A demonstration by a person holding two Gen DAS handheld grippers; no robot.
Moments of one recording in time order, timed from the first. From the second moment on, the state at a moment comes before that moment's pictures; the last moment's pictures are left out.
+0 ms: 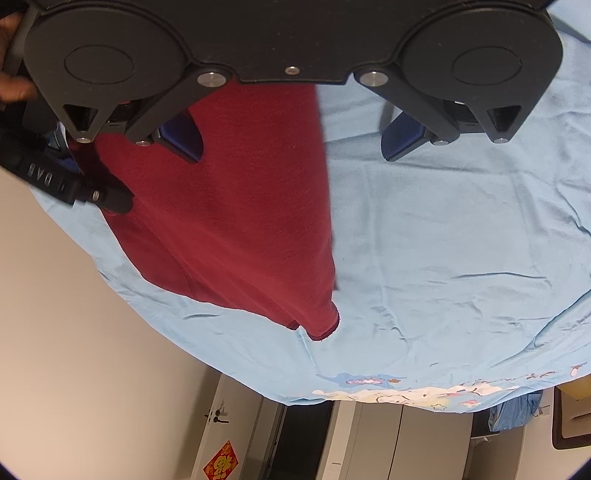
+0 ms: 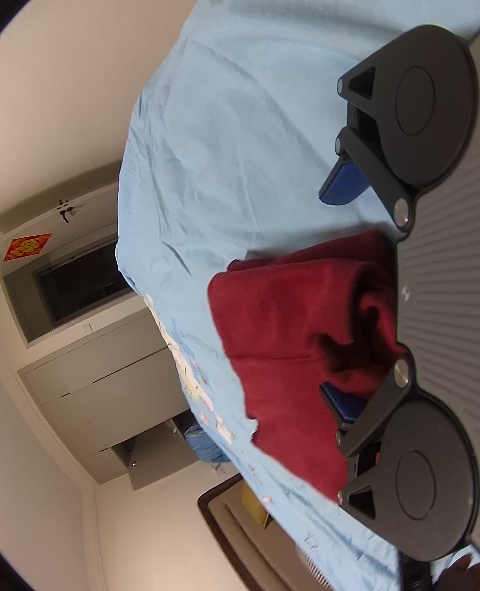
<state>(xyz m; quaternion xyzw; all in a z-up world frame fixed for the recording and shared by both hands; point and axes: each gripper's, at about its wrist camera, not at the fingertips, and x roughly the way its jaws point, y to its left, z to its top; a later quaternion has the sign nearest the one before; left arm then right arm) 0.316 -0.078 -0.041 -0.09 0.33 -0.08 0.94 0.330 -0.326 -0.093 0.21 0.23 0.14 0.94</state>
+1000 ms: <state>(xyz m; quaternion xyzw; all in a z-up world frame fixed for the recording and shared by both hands) 0.334 -0.050 -0.027 -0.13 0.32 -0.11 0.93 0.367 -0.333 -0.114 0.23 0.19 0.21 0.93</state>
